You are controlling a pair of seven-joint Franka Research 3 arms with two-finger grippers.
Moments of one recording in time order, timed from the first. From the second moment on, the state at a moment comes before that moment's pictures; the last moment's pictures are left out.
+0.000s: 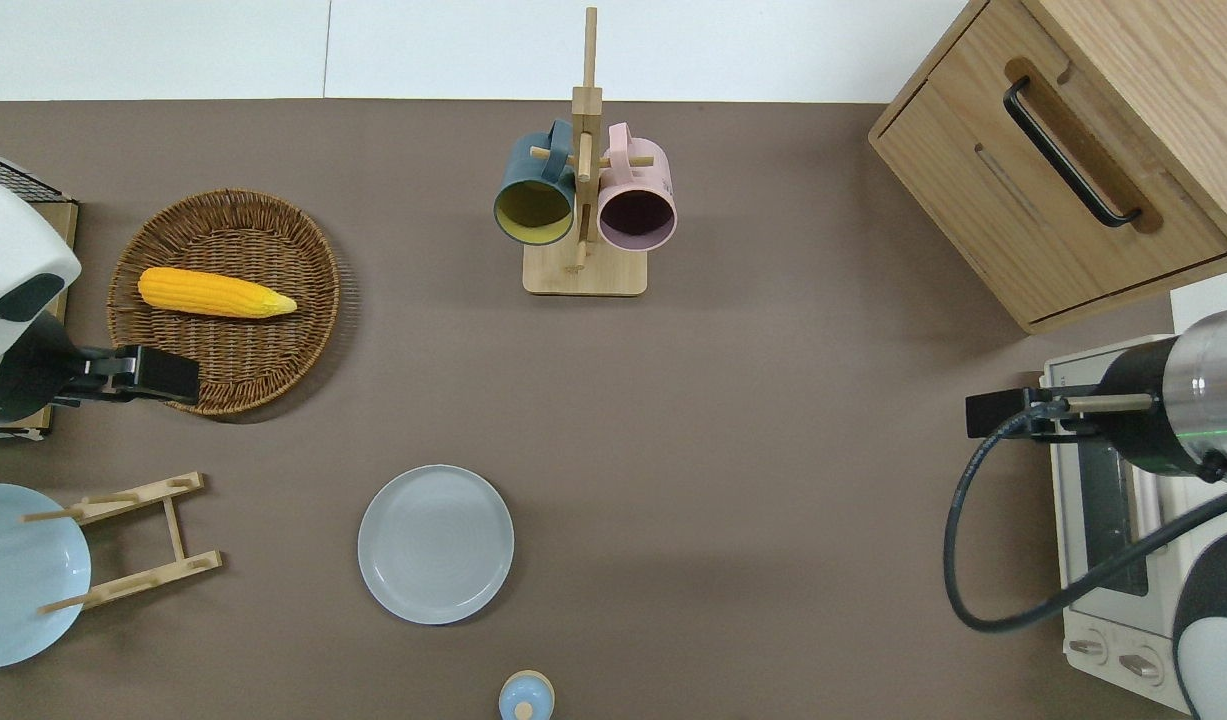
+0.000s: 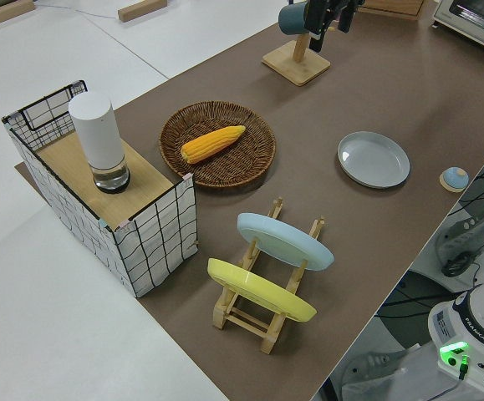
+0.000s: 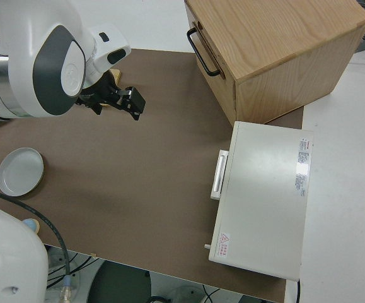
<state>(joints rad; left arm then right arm) -0.01 -0.02 -0.06 -1.59 -0.01 1.53 -0.03 -0.25 -0.12 0.37 -1.63 0.05 1.51 0.17</state>
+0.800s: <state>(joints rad) -0.01 -0.01 -0.06 -1.89 -0.04 1.70 -0.05 -0.25 -0.12 0.37 -1.63 0.05 1.51 0.17</state>
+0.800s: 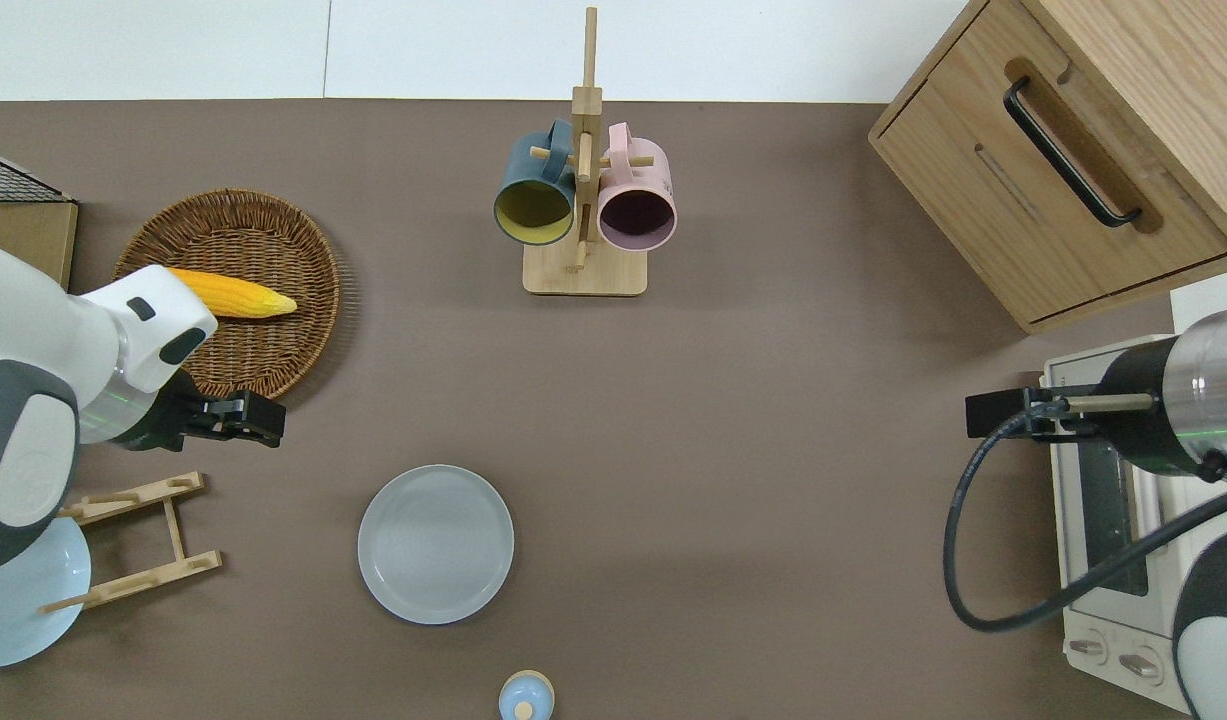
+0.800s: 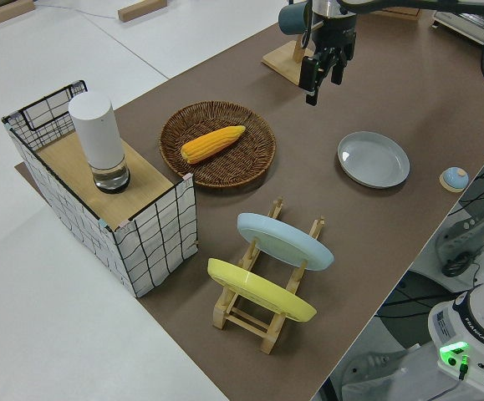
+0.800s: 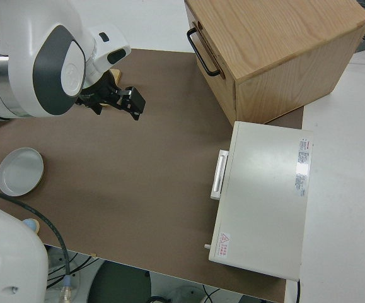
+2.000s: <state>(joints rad) -0.03 -0.36 -0.11 -2.59 -0.19 2.14 -0.06 -0.25 -0.12 0.37 -1.63 0.05 1.51 0.17</state>
